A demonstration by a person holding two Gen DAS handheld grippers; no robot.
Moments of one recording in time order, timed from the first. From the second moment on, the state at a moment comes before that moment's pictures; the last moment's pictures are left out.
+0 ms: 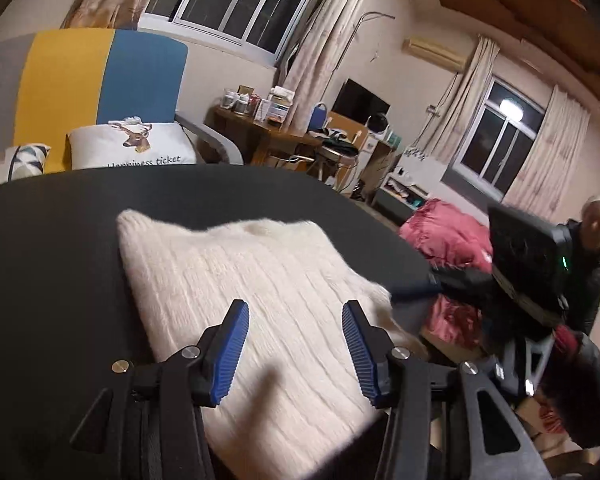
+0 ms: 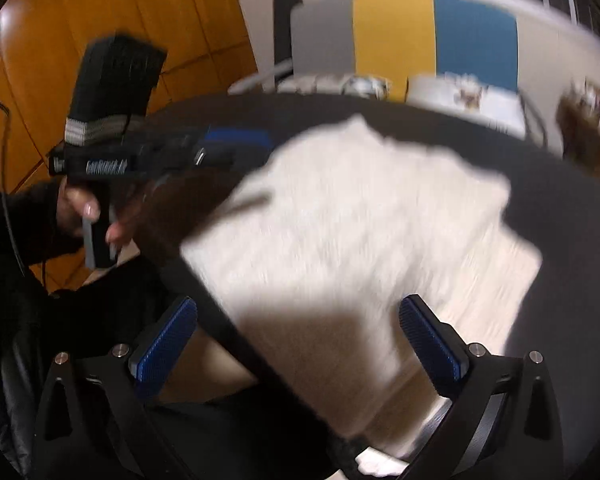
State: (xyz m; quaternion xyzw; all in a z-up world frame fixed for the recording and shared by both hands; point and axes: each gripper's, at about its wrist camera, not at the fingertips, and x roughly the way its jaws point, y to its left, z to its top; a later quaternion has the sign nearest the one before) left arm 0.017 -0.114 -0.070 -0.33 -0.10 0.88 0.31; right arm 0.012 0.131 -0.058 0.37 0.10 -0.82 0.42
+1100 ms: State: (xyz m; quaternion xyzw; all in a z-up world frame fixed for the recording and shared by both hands) left arm -0.035 -0.112 -0.089 -0.36 -0.07 0.87 0.32; right arm -0.048 0.105 -0.114 0.40 0.13 -0.84 0.34
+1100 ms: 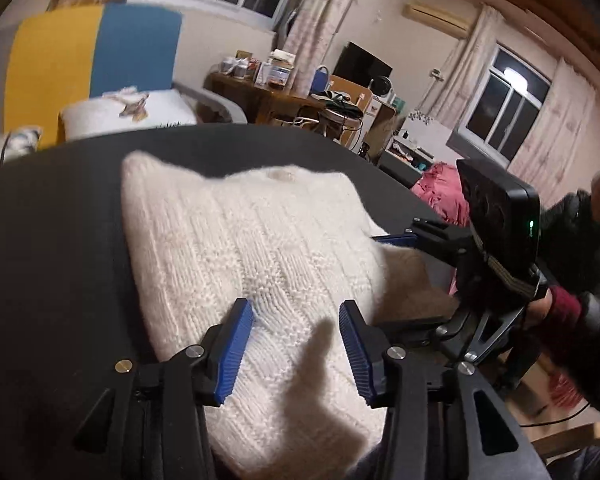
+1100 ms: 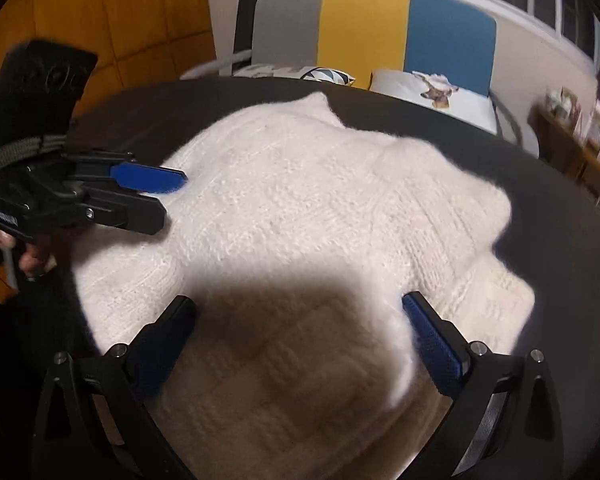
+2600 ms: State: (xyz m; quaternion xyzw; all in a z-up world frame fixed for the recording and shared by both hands) left arm -0.121 -0.191 -0.074 -0.40 -0.15 0.87 0.25; right arm -0.089 0.105 -0.062 0.40 0.03 -0.83 0.38
